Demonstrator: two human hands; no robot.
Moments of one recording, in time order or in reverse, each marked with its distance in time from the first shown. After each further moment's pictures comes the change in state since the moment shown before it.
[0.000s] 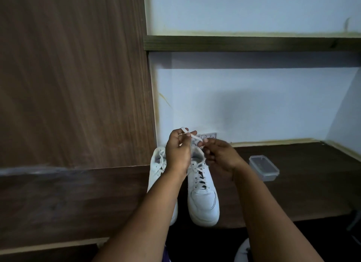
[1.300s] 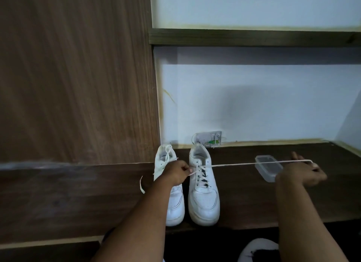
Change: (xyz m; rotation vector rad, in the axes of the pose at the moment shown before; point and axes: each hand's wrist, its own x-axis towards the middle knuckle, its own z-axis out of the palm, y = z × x) left_hand 0.028 -0.083 -0.062 0.993 -0.435 -0.257; right_hand 0.004 0.012 -0.144 0.667 1.333 -0.474
